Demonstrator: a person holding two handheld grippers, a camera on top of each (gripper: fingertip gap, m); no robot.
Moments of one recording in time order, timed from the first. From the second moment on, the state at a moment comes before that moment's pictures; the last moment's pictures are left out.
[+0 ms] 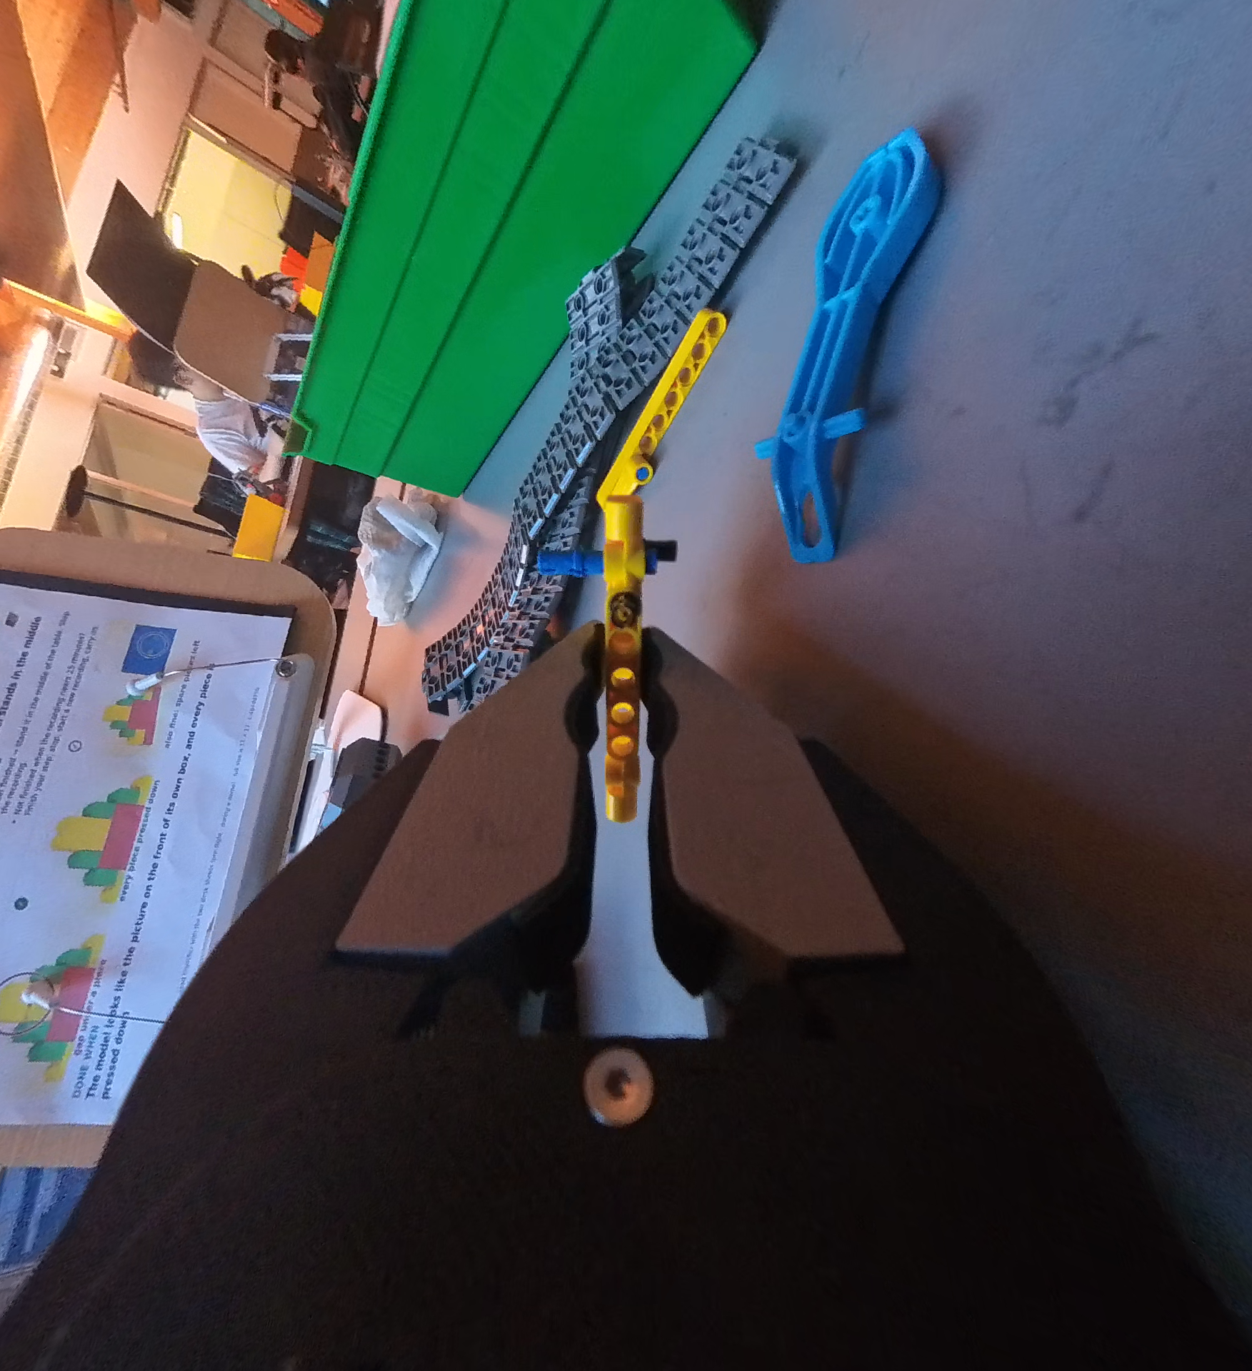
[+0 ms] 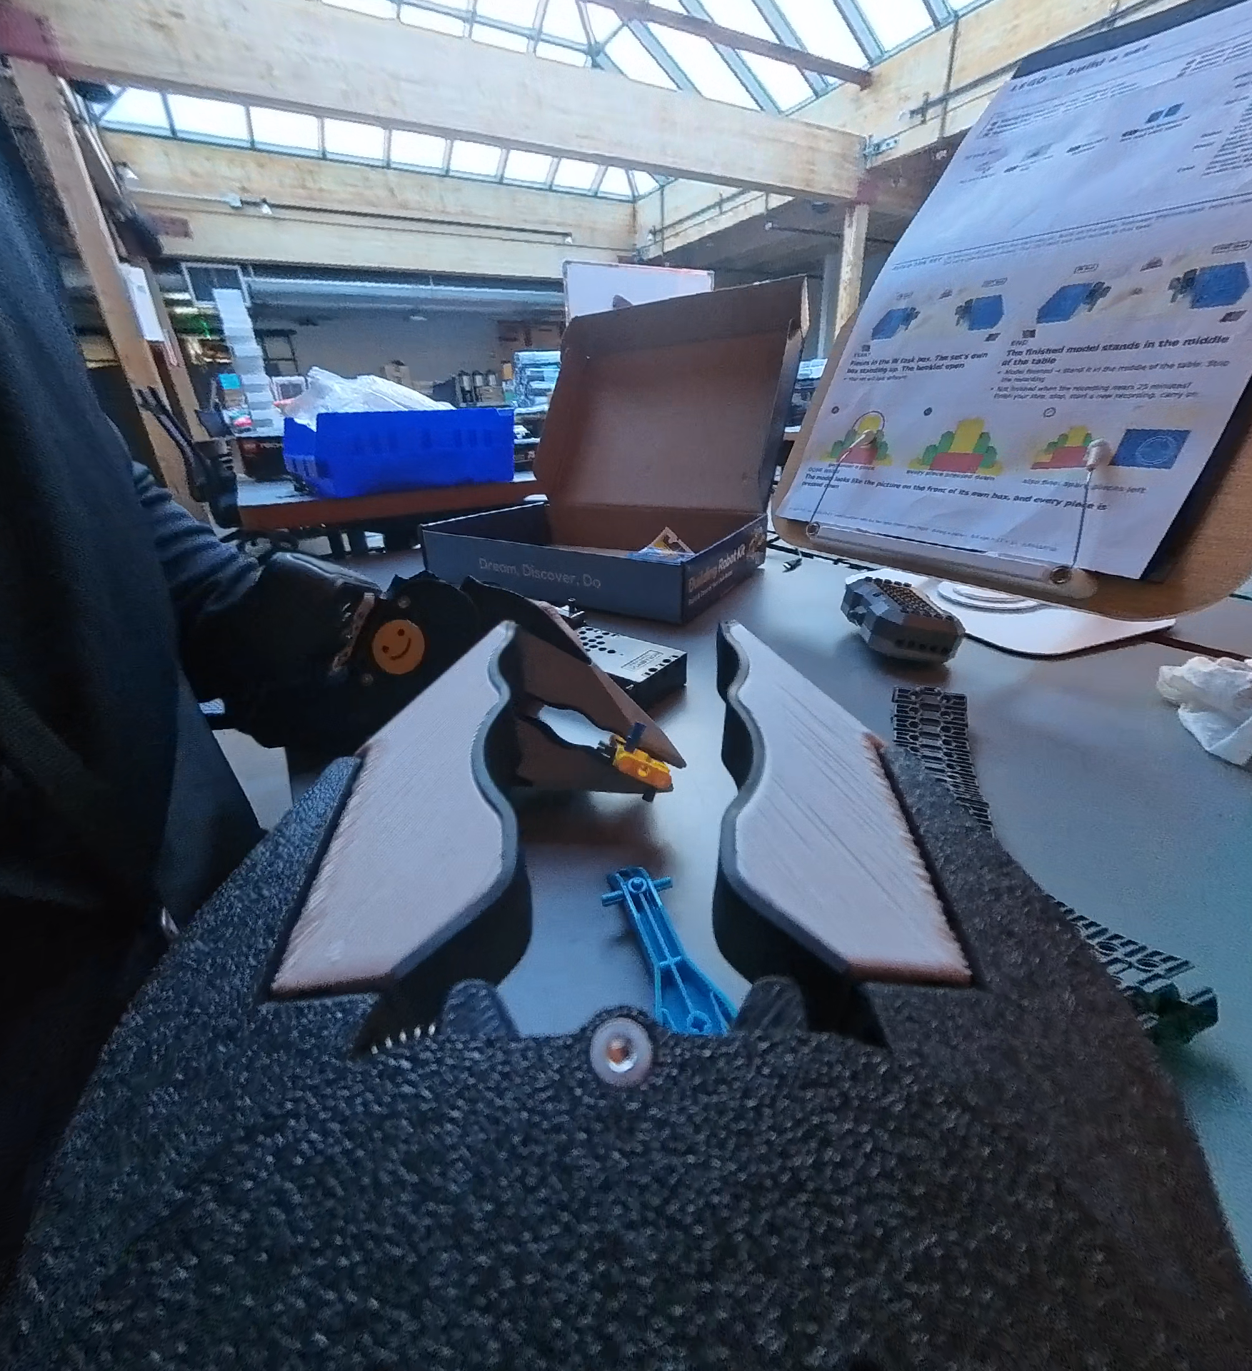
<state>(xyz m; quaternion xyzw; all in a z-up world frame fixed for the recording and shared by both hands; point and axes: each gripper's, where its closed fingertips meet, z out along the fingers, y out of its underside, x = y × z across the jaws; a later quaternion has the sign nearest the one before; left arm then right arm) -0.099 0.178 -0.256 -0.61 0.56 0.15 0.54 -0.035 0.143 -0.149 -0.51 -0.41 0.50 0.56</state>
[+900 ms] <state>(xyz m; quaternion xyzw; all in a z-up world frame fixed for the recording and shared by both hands) -0.092 0.129 -0.144 -0.48 0.41 -0.34 0.70 -0.041 0.140 -0.150 -0.51 -0.42 0.47 0.58</state>
